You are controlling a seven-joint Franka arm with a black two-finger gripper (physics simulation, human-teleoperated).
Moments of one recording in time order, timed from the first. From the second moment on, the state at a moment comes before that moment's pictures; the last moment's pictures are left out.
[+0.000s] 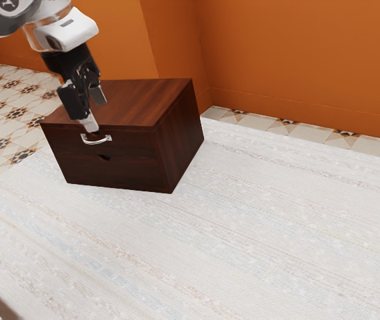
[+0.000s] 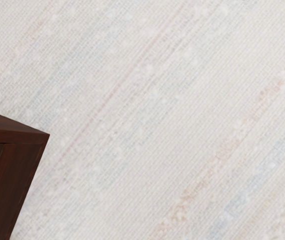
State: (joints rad) arm 0.04 0.08 0.17 -1.20 -0.05 1.39 1.09
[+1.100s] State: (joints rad) arm 0.17 -0.06 0.24 -1.62 0.05 1.71 1.44
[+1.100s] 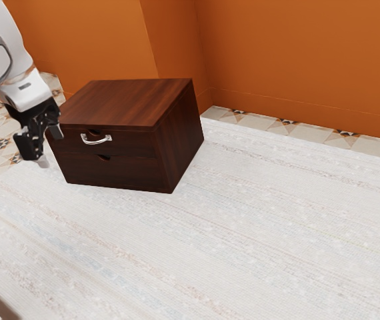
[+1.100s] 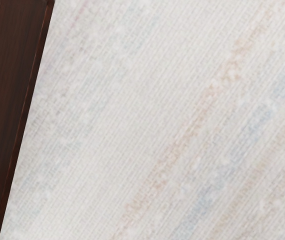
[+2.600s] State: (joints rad) arm 0.29 0.19 0.25 -1.60 -0.27 2.17 2.27
